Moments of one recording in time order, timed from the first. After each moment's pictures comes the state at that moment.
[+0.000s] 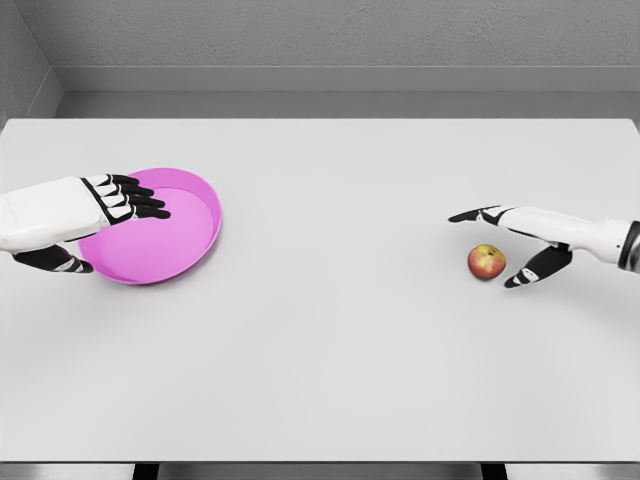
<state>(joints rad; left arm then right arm) -0.23 1.05 -0.22 -1.76 -0.26 -0.61 -0.50 -0.51 -0.85 0.62 -1.22 -0.07 -0.61 0.61</state>
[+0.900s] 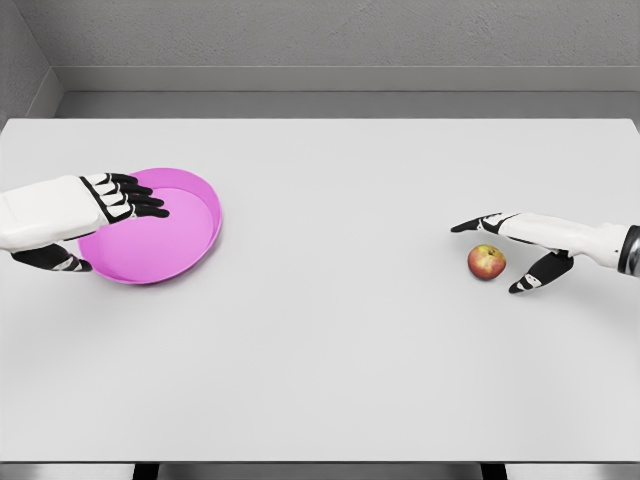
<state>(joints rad) -0.24 1.05 -0.22 -1.76 -0.26 -0.61 -0.50 -0.51 -0.85 0.62 -1.22 -0.01 -0.61 0.61</state>
